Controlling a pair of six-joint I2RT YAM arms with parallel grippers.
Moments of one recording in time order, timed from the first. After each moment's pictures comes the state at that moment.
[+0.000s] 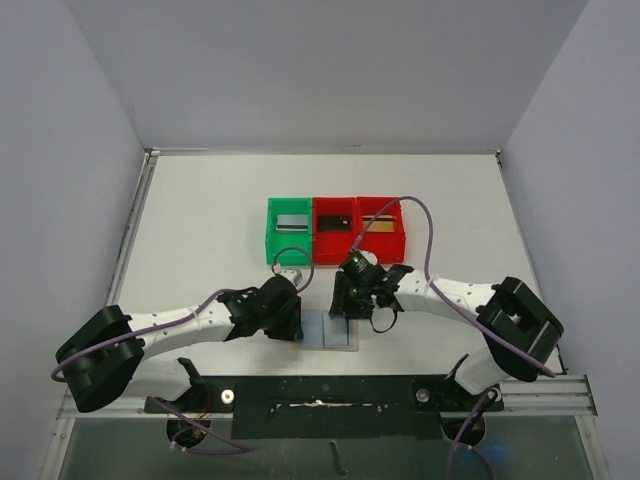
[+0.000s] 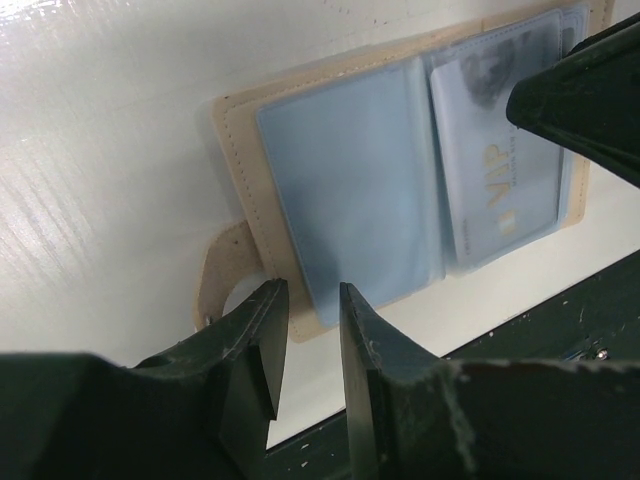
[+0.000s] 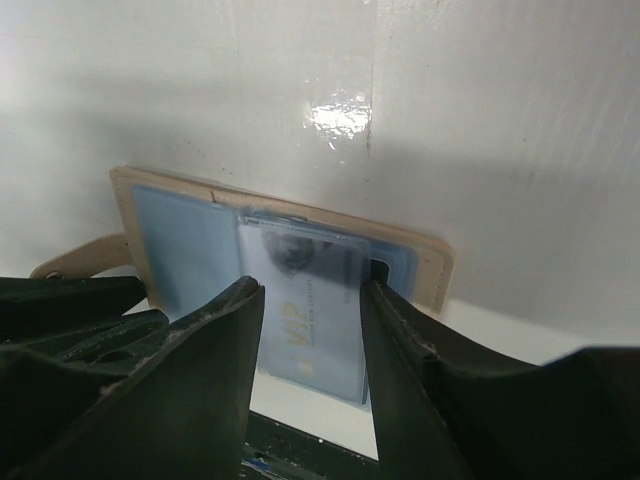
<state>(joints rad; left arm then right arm) -0.94 1.29 0.57 -0.28 0.01 -0.78 0.84 1.50 0.79 -0.38 -0.03 0.90</state>
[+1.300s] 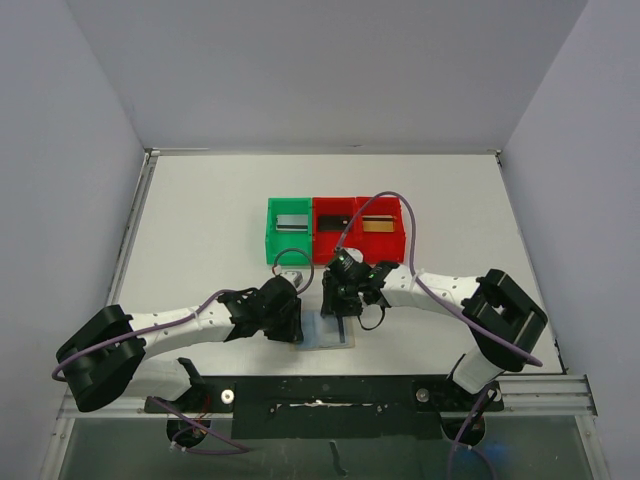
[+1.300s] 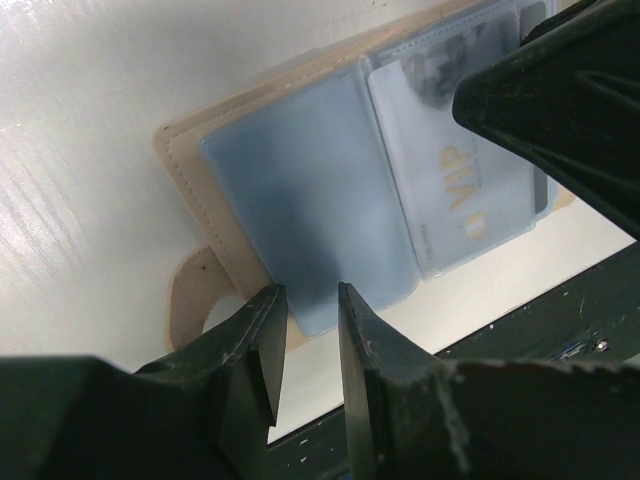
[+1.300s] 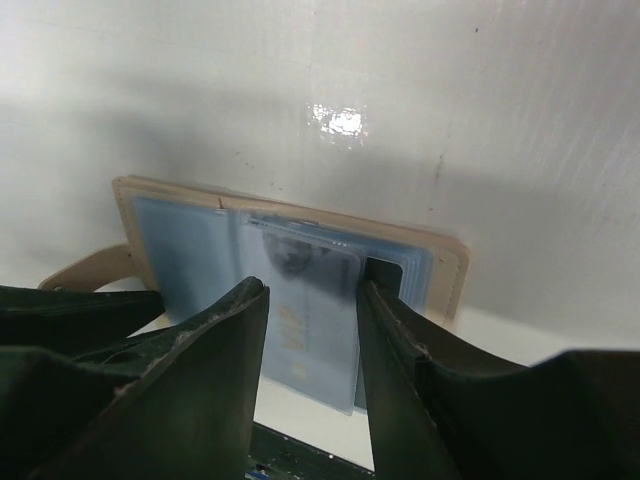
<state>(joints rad) -0.94 1.30 0.56 -0.27 0.03 -0.78 0.89 1.59 0.90 -0.41 0.00 0.85</state>
